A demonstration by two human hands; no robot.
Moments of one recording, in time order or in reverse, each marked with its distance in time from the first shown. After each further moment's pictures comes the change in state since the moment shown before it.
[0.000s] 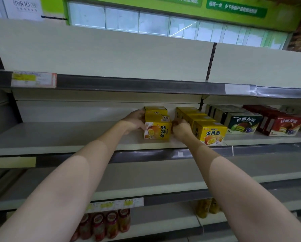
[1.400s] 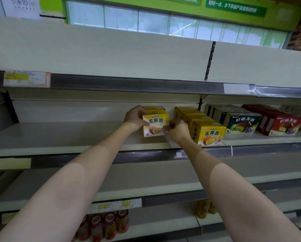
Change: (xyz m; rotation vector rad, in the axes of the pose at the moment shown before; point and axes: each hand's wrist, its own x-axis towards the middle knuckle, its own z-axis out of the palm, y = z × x) left_hand 0.030 -0.017 0.012 0.141 0.336 0.168; right_hand -0.006 0.002 0.009 0.045 0.052 -0.093
